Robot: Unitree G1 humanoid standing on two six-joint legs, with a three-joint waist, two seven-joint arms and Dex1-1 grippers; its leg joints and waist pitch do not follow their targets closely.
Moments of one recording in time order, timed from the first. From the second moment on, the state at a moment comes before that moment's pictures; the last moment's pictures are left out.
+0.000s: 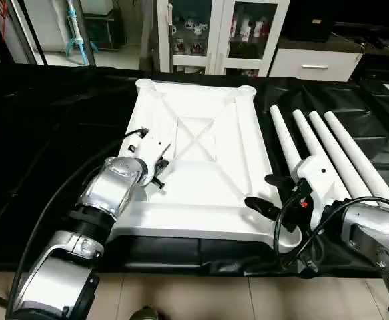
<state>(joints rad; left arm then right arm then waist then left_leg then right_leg) -0.72 0.27 -0.19 0.59 0.07 0.53 -0.45 -0.13 -0.57 0.03 -0.34 0.36 0.66 0.69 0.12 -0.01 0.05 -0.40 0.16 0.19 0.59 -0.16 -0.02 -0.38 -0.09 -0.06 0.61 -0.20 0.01</state>
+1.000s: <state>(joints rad) -0.72 0.21 -0.10 0.45 -0.07 0.76 -0.51 -0.12 -0.60 0.03 -0.35 0.36 0.67 0.70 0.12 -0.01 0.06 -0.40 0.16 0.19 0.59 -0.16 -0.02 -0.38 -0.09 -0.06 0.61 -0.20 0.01</state>
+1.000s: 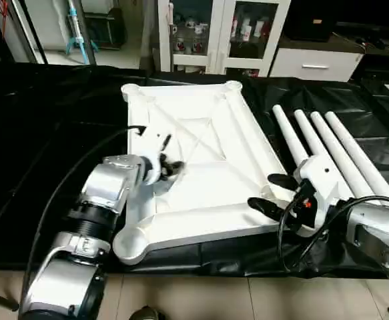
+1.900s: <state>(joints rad) -0.70 0.19 -0.19 0.55 0.04 0.71 -0.39 -0.12 -0.62 0.07 -0.35 0.34 0.67 0.68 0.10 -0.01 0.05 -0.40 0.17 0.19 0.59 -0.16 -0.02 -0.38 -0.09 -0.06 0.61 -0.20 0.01</state>
